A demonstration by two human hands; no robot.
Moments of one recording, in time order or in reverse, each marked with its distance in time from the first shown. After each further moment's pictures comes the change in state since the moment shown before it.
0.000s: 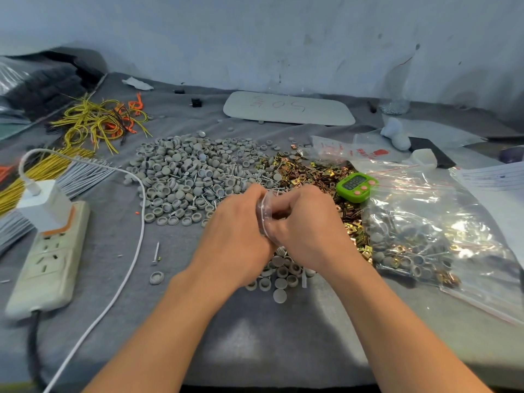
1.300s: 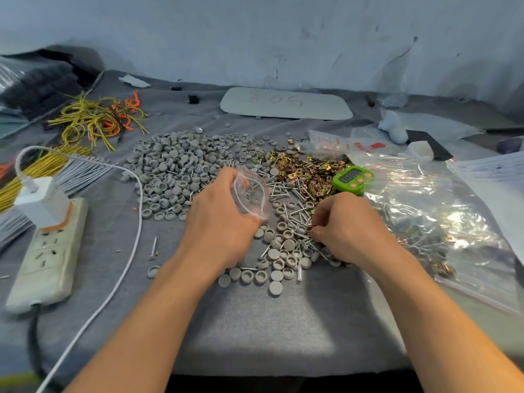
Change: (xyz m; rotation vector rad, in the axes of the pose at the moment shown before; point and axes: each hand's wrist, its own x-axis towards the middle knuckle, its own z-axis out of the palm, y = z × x) left_hand 0.005 -0.003 -0.009 -0.043 0.109 -0.128; right_hand -0.002 0.050 -0.042 -0.512 -0.078 0.308
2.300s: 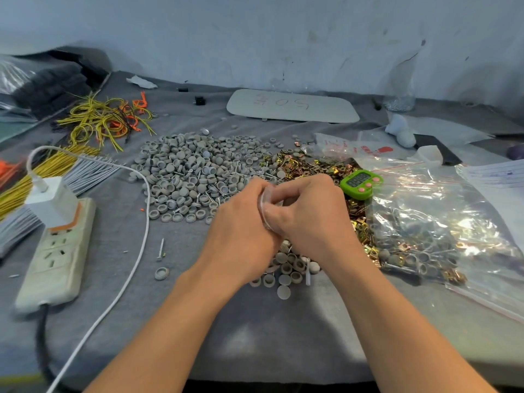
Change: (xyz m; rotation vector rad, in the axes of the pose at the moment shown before) left_hand -0.011 0.013 0.007 -0.068 -0.066 0.082; right_hand -0.015 -0.069 0.005 0.587 0.154 -0.223
